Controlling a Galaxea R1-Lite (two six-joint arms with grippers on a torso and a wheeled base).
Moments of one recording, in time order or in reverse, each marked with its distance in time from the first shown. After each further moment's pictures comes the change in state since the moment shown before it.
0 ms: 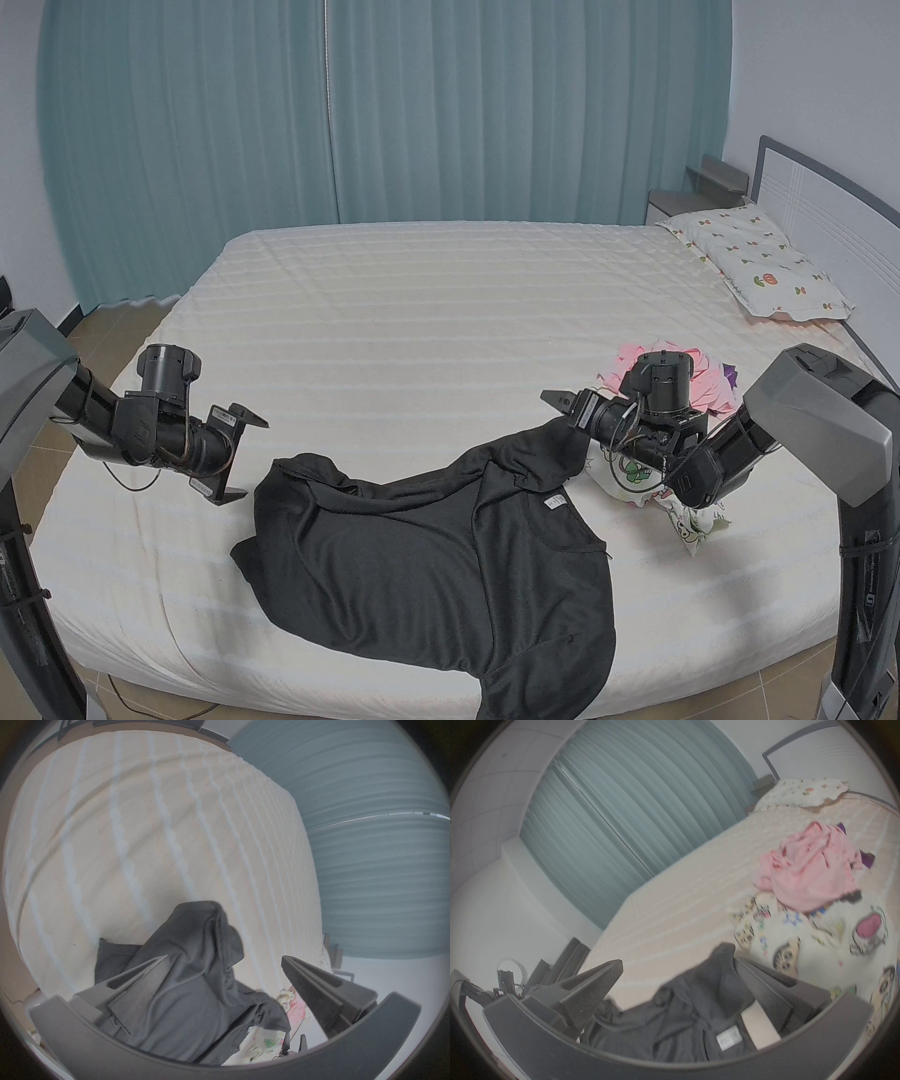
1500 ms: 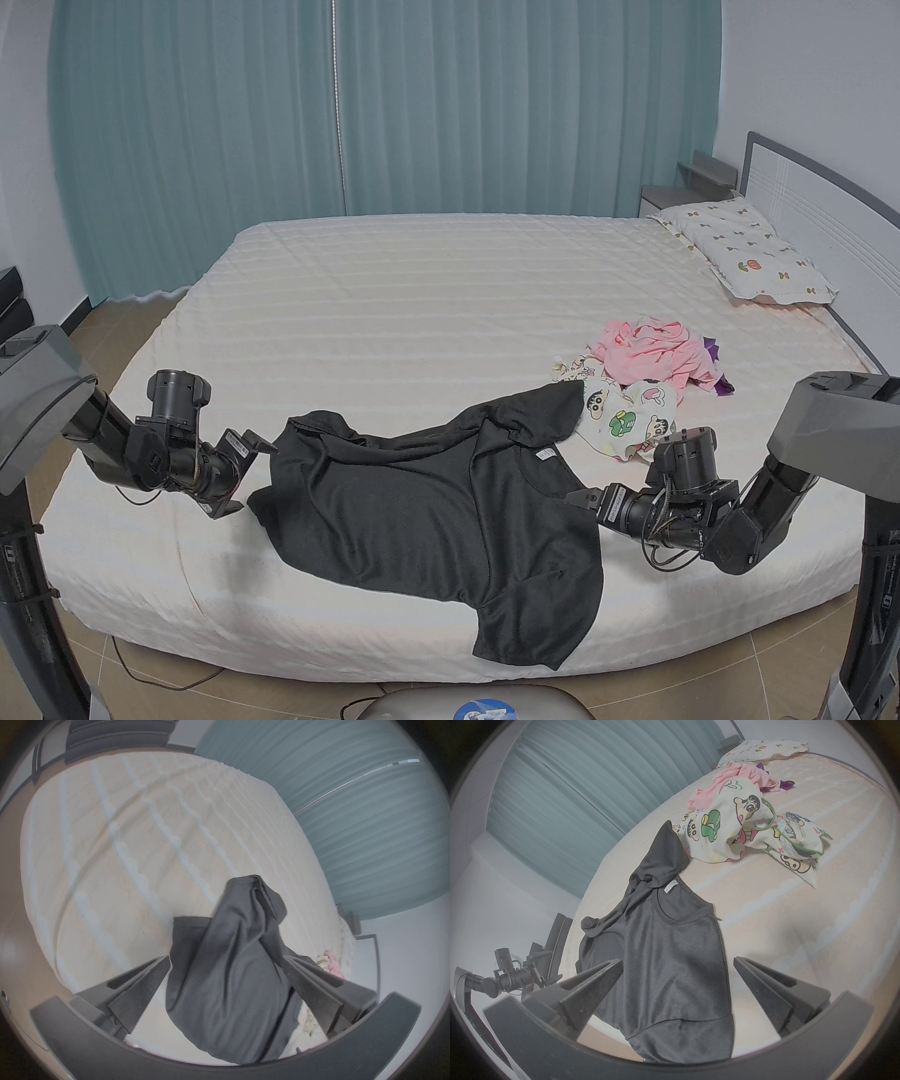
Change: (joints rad) left arm -0.015 0.080 0.037 -0.112 0.091 0.249; right arm 0.011 -0.081 0.440 -0.097 0.022 0.086
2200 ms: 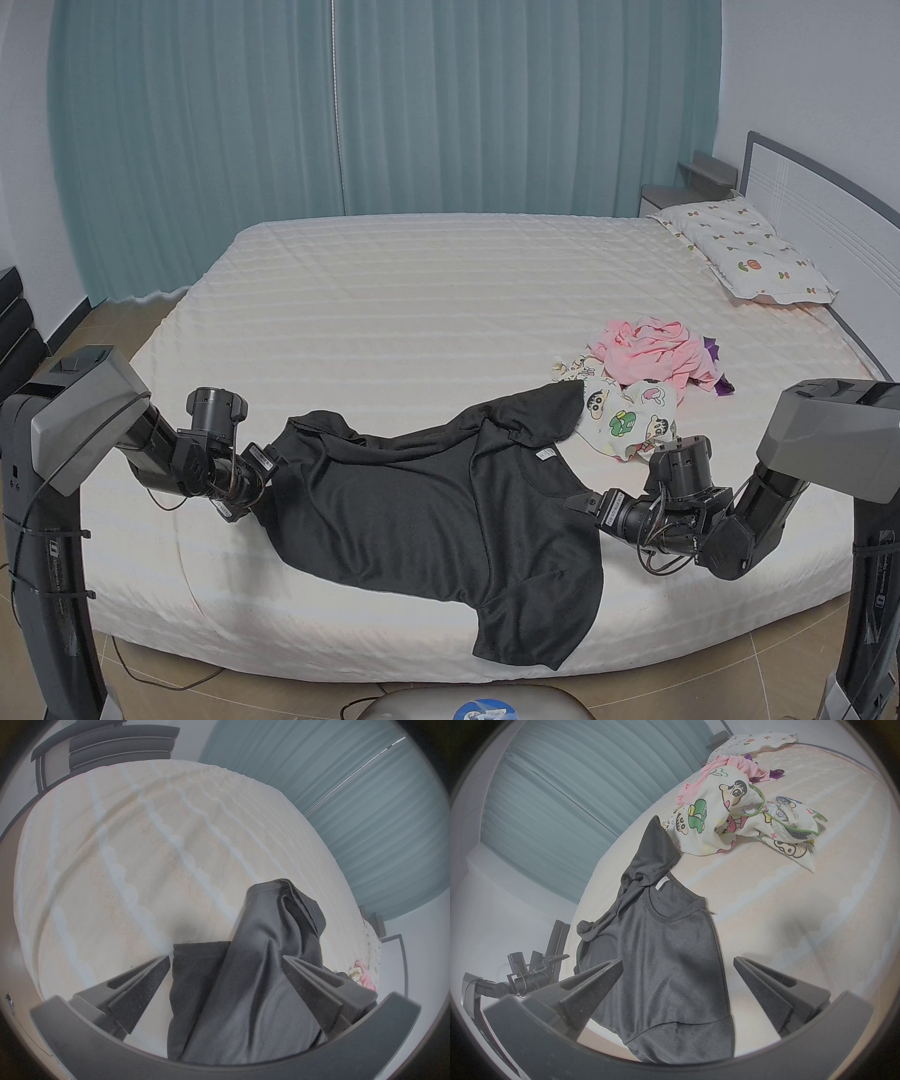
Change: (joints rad) left arm -0.038 0.186 -0.155 0.001 0.177 0.015; right arm -0.001 0.032 -0.008 -0.016 -0.006 0.060
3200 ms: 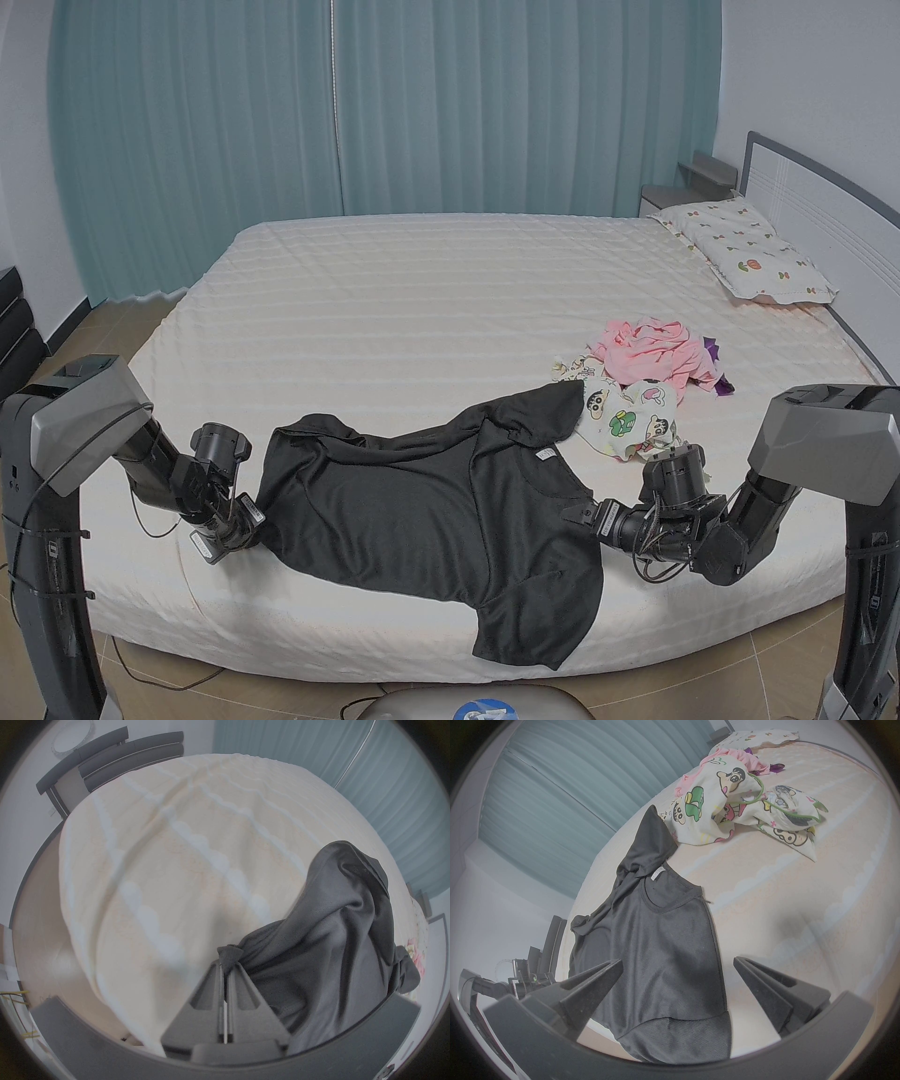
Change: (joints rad) left arm 0.008 -0.042 0.135 0.194 0.144 0.100; right arm 0.010 0.032 0.006 0.000 0.008 -0.022
